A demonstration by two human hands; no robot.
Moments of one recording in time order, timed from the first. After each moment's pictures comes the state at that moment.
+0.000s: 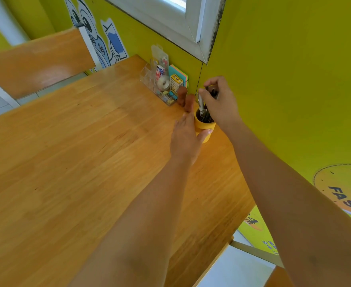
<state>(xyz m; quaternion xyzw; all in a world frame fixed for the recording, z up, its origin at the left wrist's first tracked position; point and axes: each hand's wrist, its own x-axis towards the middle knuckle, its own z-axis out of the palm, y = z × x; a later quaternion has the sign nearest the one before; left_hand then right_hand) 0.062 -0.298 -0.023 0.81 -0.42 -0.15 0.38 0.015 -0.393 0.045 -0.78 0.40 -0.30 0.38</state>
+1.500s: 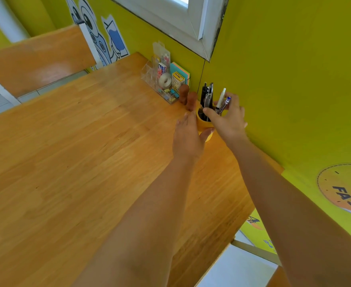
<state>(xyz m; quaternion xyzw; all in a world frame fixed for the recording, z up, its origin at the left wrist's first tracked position) 0.061 -0.302 -0.031 0.81 -0.40 -0.14 0.40 -0.010 -0.378 0.026 -0.73 0.52 -0.26 0.36</state>
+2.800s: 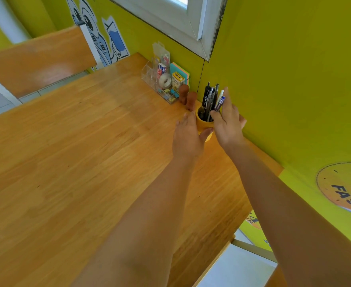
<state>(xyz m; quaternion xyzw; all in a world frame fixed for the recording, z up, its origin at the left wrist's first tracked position) 0.062 -0.302 -0.038 0.81 -0.41 -0.12 0.40 -0.017 -0.371 0.014 -0.81 0.45 -0.24 0.30</state>
